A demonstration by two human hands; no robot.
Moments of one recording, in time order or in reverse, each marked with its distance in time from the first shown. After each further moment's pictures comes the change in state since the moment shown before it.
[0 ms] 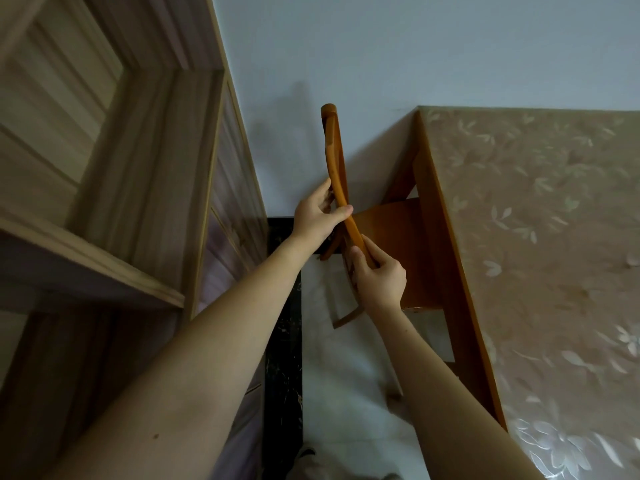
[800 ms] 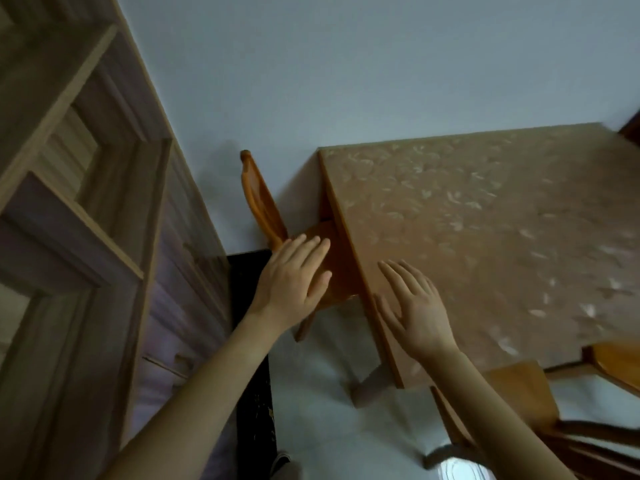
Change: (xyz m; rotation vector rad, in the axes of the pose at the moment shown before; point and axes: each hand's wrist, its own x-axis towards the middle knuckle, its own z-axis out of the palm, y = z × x) left_hand -0.302 0.086 0.130 1.139 -0.059 0.801; right_hand -0.195 0.033 -0.322 -0.719 0.023 -0.577
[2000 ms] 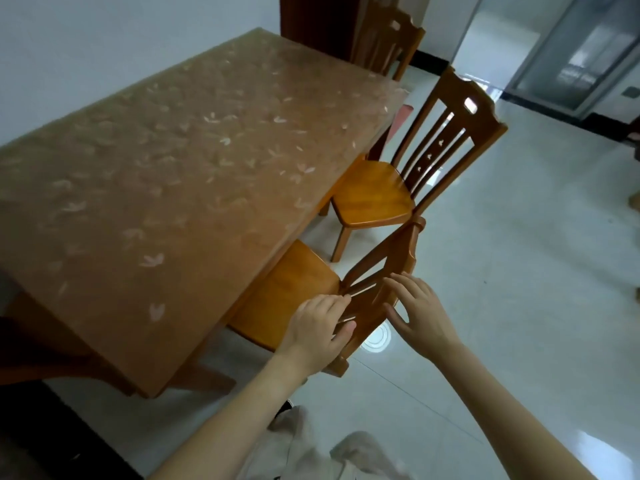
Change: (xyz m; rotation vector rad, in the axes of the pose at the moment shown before) left_hand -0.022 0.493 0.229 -0.412 -0.532 0.573; right_hand -0.402 0.321 -0.145 -0.139 0.051 0.771
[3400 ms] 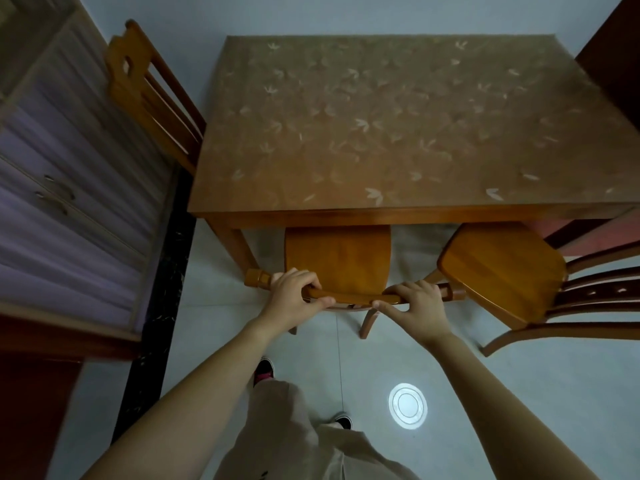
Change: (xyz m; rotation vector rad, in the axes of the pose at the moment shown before) left_hand 0.065 0.087 0.117 -0.101 0.565 -0.940; right_hand 0.179 0.163 0.036 0.154 -0.342 -0.796
